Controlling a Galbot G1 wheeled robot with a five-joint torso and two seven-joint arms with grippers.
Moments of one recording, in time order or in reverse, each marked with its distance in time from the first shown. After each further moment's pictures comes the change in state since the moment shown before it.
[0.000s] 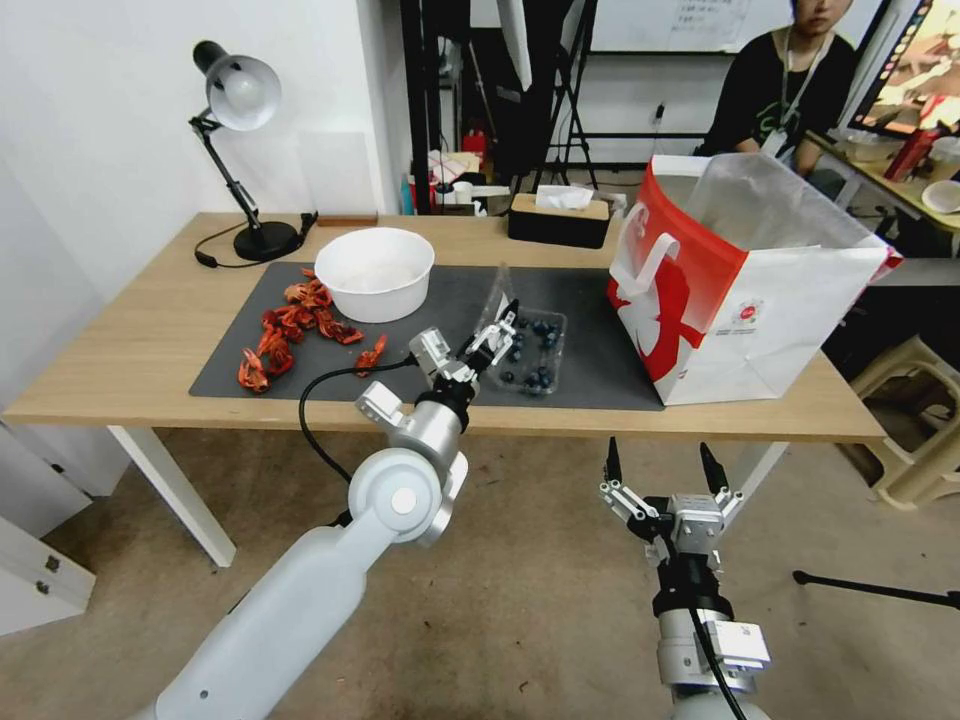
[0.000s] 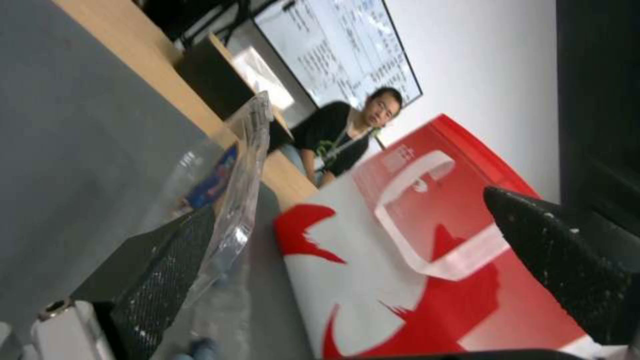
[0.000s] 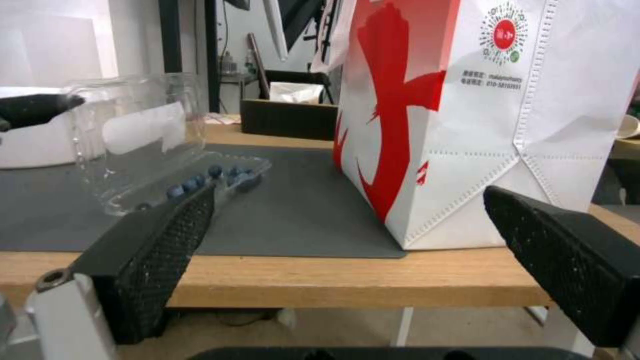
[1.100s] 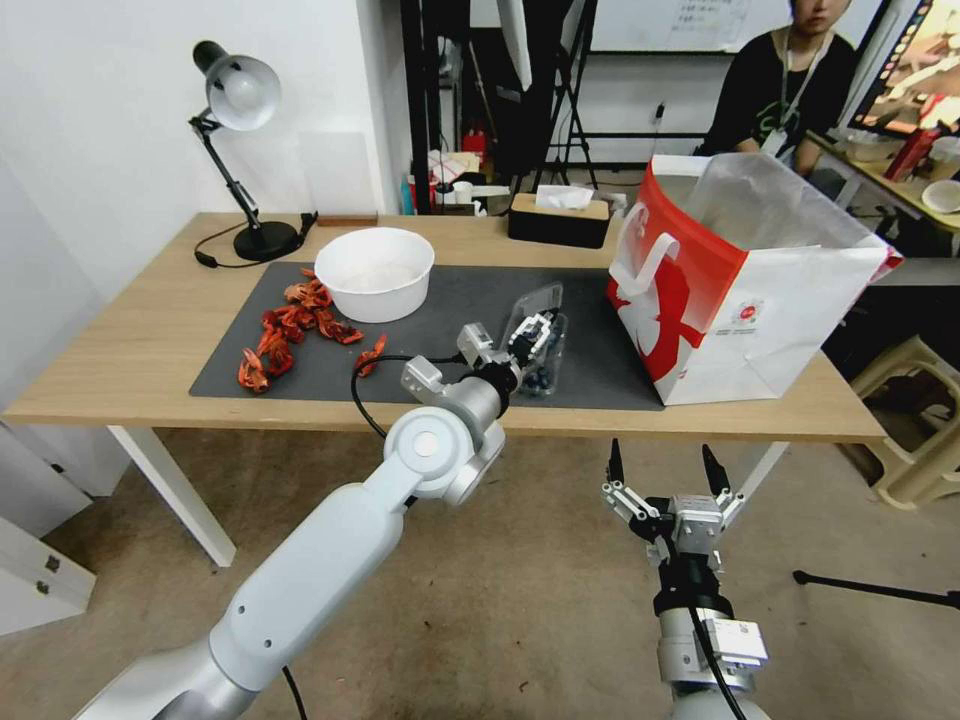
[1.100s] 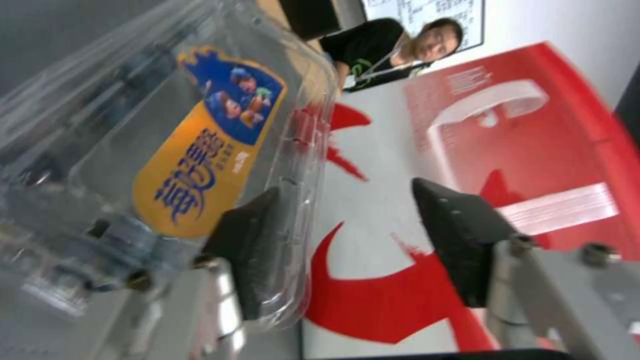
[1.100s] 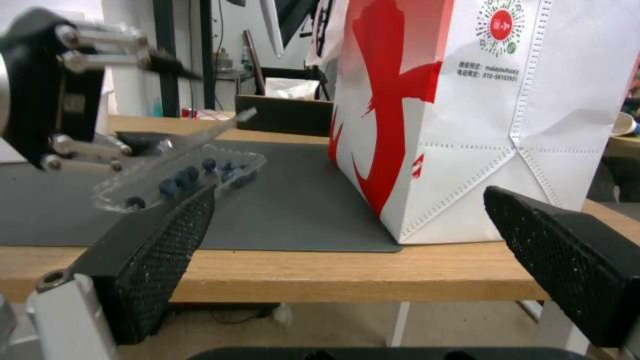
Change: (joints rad) left arm -0.123 -0.083 0.061 0.110 -0.331 0.066 -0.162; right arm 0.005 0.007 0.006 -0.015 -0.001 0.001 0.001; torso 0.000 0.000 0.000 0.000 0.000
